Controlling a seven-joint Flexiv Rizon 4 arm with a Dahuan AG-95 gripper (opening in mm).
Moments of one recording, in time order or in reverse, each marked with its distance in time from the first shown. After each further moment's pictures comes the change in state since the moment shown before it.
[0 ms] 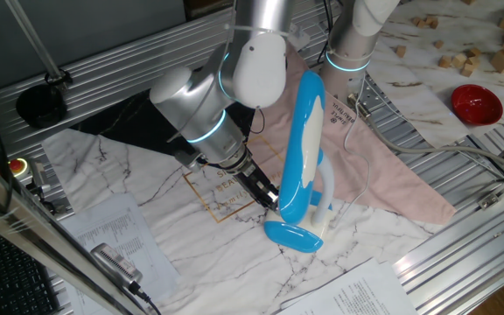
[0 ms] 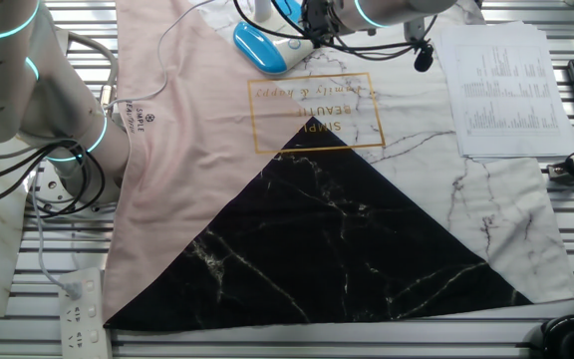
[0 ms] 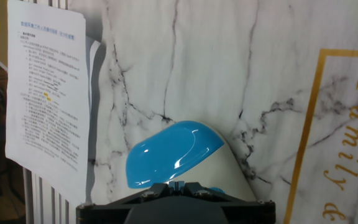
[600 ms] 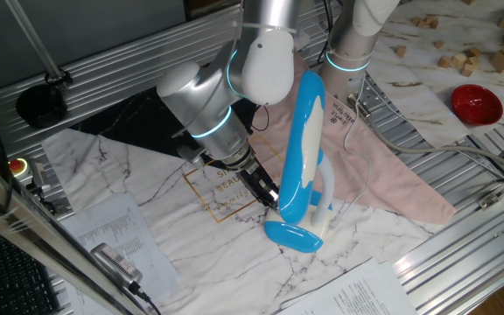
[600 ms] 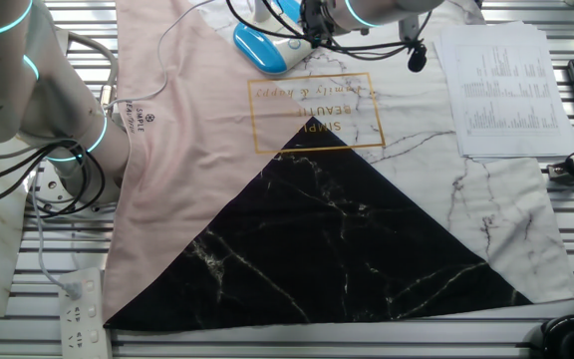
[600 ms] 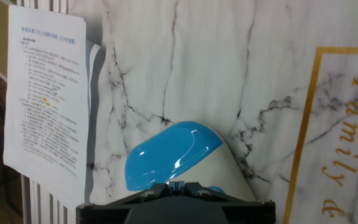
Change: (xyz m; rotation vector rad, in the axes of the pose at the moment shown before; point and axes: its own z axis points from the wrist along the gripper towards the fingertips) arm 0.000 0.000 -0.001 0.002 -0.040 0.023
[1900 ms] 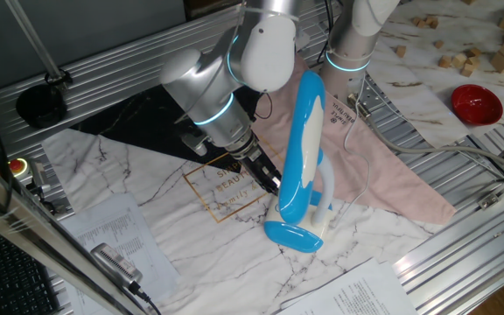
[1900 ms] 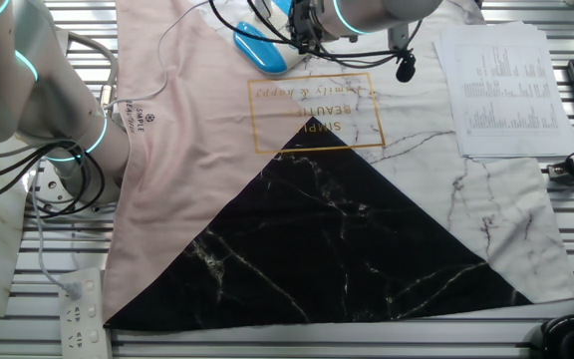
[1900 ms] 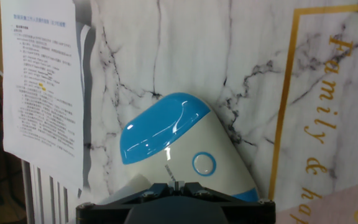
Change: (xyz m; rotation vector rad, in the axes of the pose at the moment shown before) arm 0.034 -0.011 -0.012 -0.005 0.035 0.012
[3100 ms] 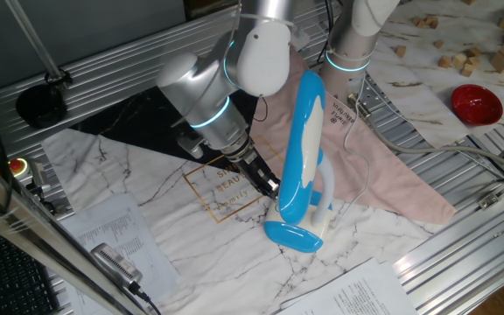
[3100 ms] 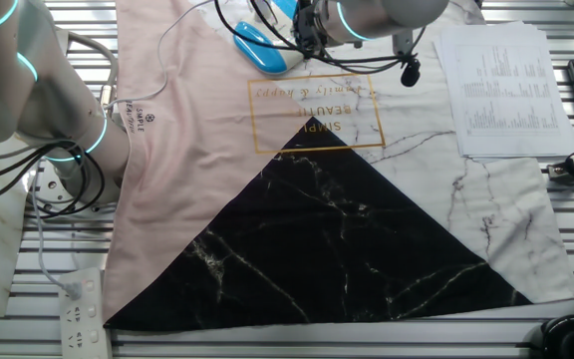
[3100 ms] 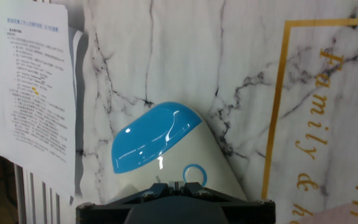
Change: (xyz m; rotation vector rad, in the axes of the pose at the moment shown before) arm -0.018 -0.011 0.005 0.011 -0.017 -0.015
